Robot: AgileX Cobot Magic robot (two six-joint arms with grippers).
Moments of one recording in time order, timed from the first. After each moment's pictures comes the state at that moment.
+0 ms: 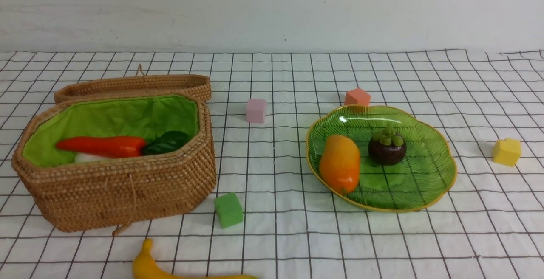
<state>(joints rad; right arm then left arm) -0.18 -0.01 0.02 0.20 0.35 -0.18 -0.05 -0.02 0.03 0.00 0.29 -0.29</state>
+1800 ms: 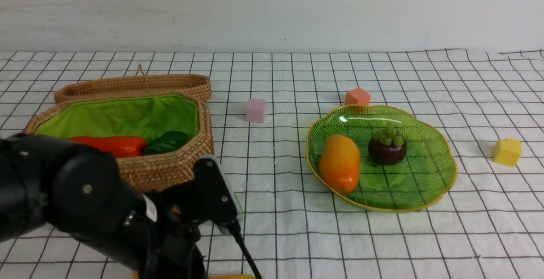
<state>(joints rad) -0.18 -0.01 0.02 0.20 0.35 -0.18 -0.56 1.41 -0.81 -0.22 0.66 0.74</state>
